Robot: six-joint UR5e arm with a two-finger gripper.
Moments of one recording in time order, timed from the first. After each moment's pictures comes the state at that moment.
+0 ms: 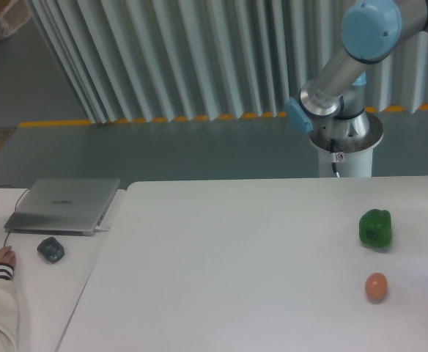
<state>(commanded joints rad) 2.84 -2.19 -1.32 -0.86 1.90 2.42</state>
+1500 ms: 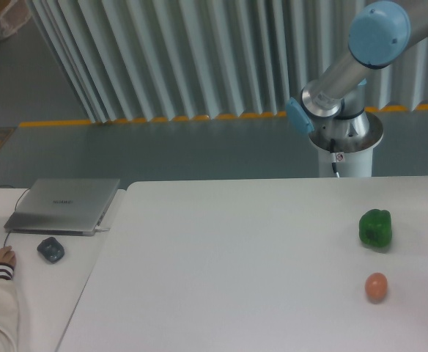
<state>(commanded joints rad) 2.88 -2.25 -1.30 -0.84 1.94 2.47</state>
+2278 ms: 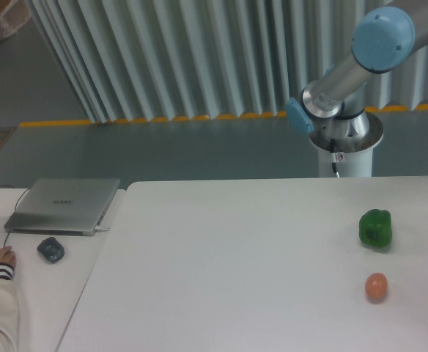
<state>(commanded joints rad) 2.88 -2.27 -1.30 -0.82 1.93 2.44</state>
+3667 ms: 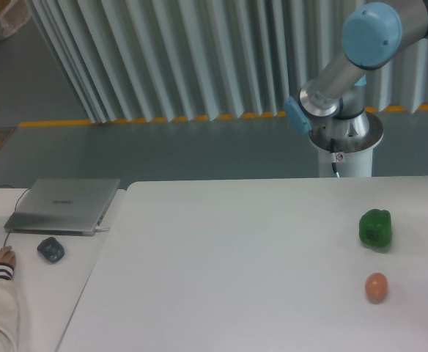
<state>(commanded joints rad) 2.82 -2.23 -1.37 -0.88 2.01 2.28</state>
